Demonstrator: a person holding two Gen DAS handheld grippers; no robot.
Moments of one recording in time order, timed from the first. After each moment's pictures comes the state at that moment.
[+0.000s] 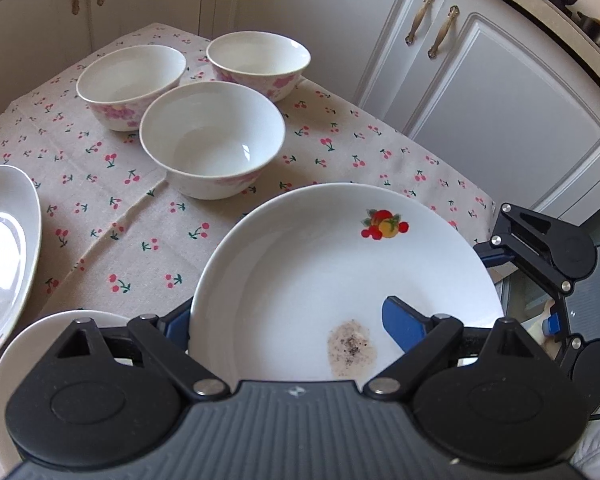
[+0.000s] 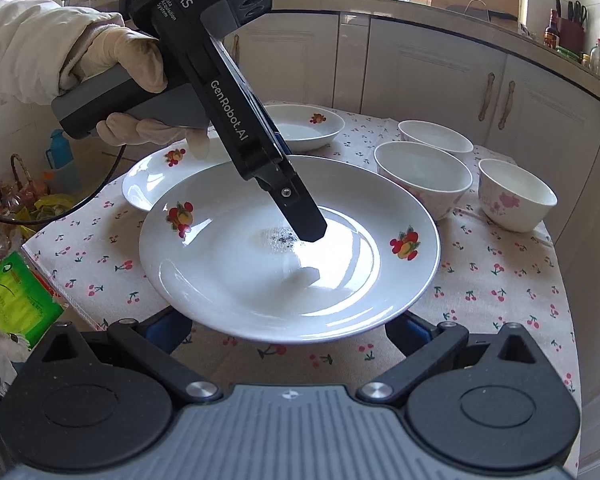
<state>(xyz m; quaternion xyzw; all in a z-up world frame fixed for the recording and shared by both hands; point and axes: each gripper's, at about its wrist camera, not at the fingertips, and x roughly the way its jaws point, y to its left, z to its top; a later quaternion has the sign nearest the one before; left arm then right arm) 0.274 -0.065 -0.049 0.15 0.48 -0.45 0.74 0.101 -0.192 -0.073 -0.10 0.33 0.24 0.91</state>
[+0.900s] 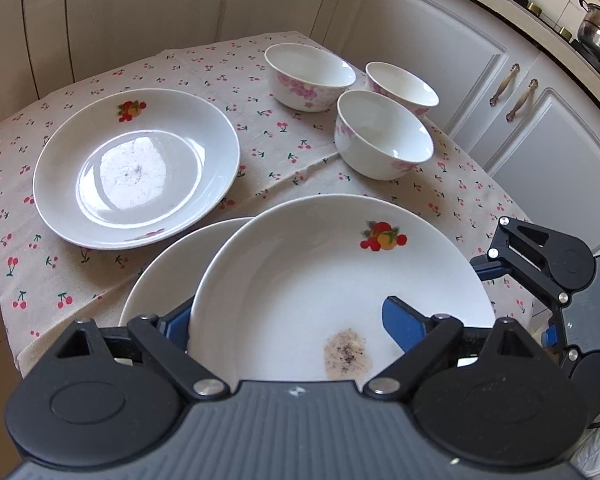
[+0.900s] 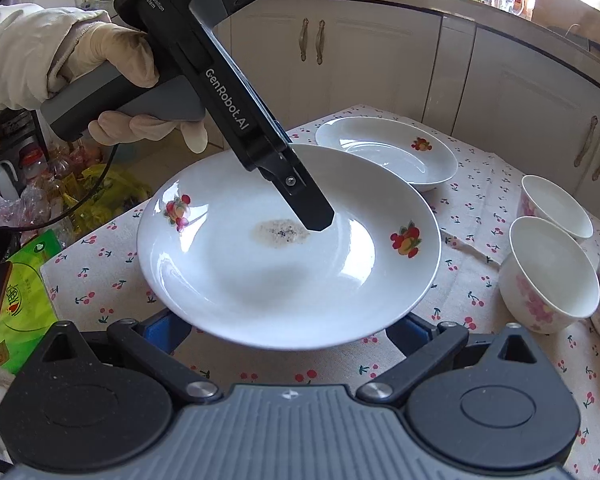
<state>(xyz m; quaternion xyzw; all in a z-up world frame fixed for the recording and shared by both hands) 0.301 0.062 -0.057 0.07 0.48 -0.36 0.80 0.169 -0.099 -0.073 -0.15 0.35 0.33 0.86</state>
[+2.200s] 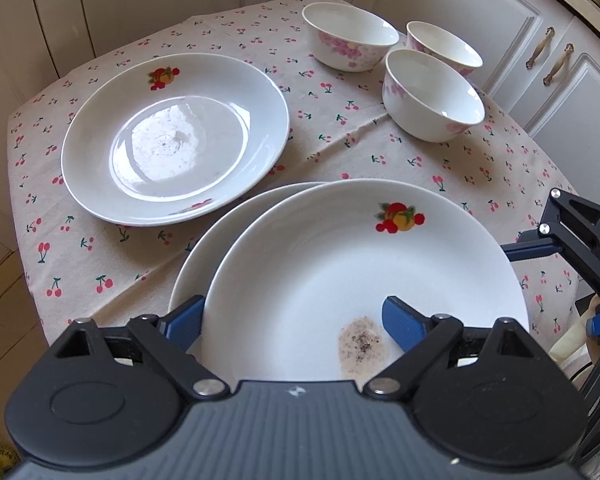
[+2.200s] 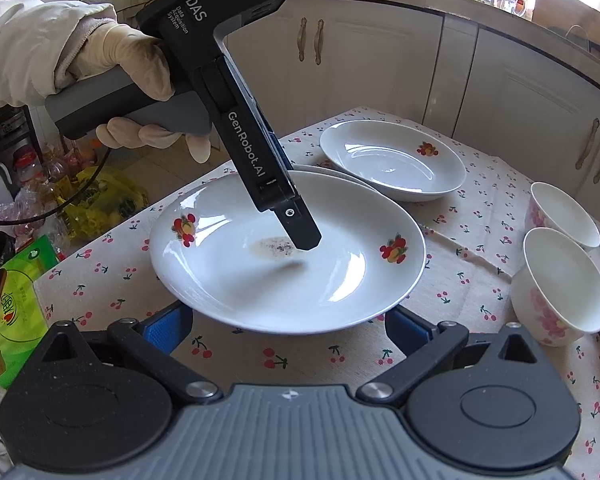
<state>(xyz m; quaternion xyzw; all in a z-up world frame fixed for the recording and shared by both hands) 0.314 0.068 -0.071 0.12 0.52 -0.31 0.79 0.174 -0.079 -0.072 -0.15 0.34 0.33 0.87</state>
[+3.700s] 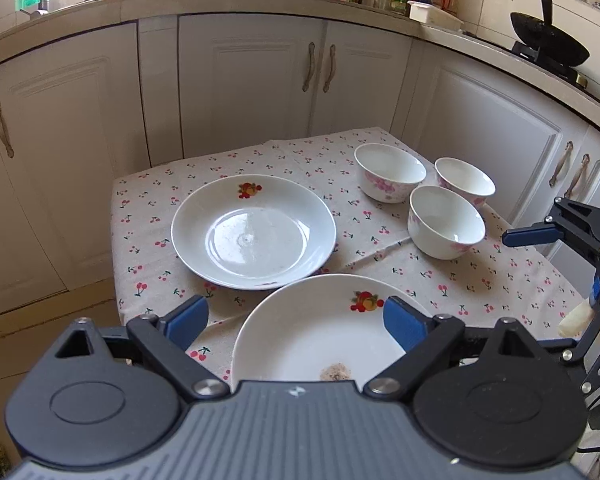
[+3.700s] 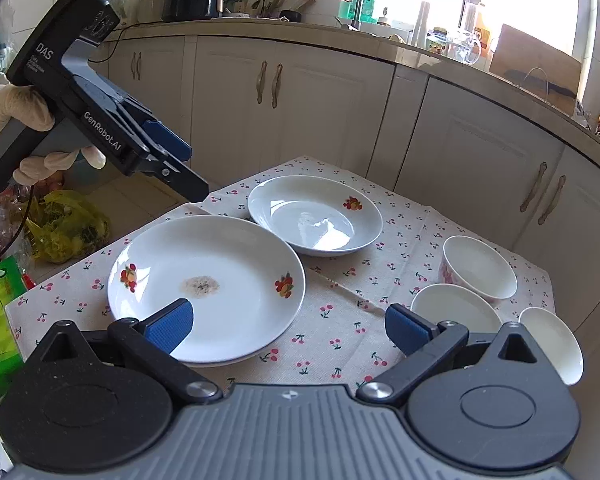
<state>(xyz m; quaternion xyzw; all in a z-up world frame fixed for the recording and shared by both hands) 0.264 0.115 -0.005 0.05 0.37 -0.23 0.90 0.189 -0.127 -0.017 -0.17 0.28 0.29 0.90</state>
